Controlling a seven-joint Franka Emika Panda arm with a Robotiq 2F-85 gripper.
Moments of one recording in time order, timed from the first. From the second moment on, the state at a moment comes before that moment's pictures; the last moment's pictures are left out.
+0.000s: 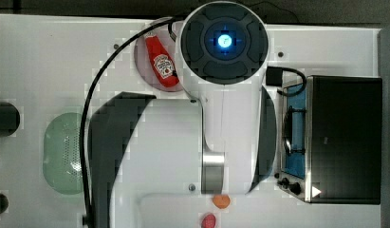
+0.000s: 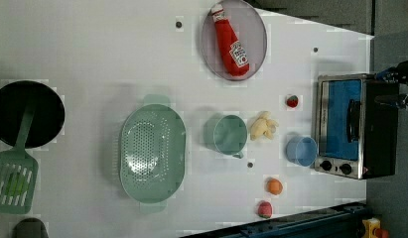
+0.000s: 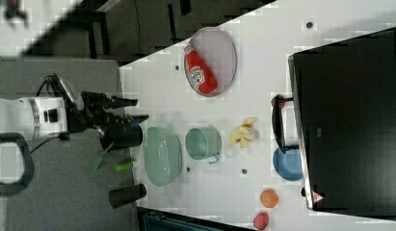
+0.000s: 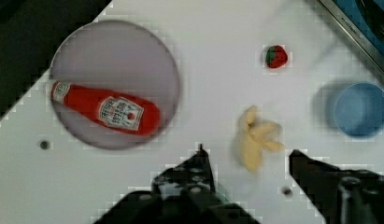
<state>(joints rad) -0.01 -0.02 0.00 -1.79 -0.02 0.20 0.04</state>
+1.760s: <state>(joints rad) -0.01 0.20 -0.05 -2.39 0.01 0.83 0.04</state>
